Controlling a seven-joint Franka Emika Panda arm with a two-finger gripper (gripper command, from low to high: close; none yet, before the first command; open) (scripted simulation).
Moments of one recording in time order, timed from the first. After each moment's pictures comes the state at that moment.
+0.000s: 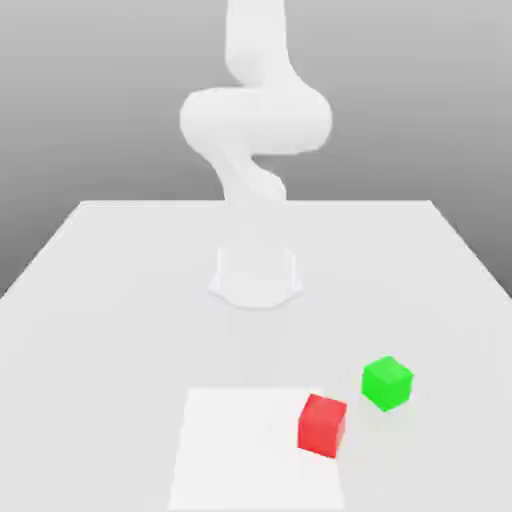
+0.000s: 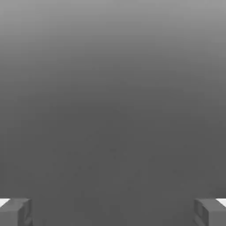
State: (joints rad) arm 0.02 -0.71 0.00 -2.34 -0.03 2.35 0.72
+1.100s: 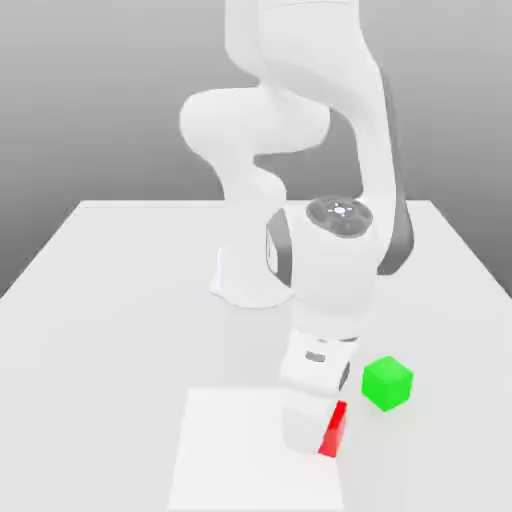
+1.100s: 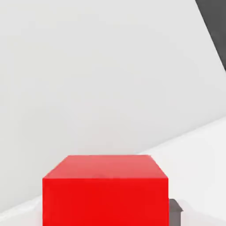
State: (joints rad) arm 0.21 0.28 0.00 -2.67 0.00 2.95 -0.17
